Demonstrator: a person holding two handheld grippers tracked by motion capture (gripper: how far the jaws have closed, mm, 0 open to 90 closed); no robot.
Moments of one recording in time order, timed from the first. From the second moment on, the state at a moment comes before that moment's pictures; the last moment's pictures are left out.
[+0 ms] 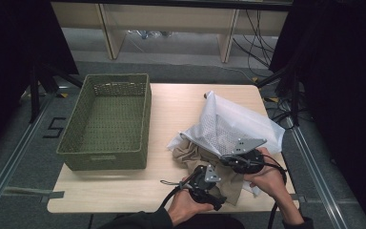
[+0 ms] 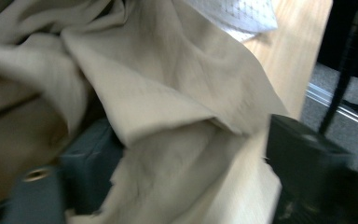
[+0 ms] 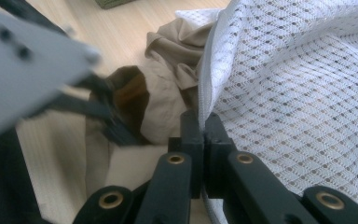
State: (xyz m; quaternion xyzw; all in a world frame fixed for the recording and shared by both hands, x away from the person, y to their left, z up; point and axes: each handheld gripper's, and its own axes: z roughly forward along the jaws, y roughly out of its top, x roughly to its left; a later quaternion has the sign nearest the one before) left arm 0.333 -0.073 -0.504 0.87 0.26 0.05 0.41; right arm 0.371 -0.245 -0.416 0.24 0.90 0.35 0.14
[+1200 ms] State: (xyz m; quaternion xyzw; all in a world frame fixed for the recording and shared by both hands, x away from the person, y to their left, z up) left arm 0.386 0.003 -0.481 0.82 0.35 0.20 0.40; right arm 0.375 -0.244 -0.444 0.26 0.90 0.33 0.11
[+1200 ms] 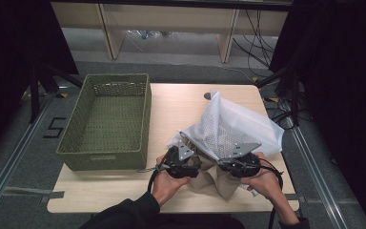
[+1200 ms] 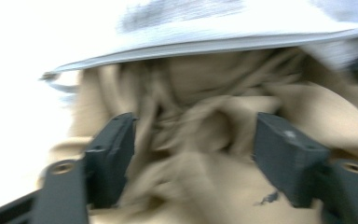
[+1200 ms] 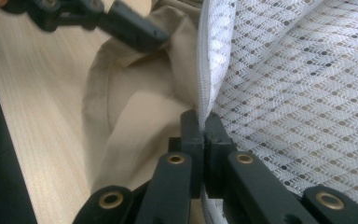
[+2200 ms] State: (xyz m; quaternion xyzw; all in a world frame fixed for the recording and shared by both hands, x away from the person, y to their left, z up) left arm 0.377 -0.014 -0.486 0.84 0.30 0.08 0.45; right arm 0.379 -0.243 -0.466 0.25 0.92 0.28 0.10
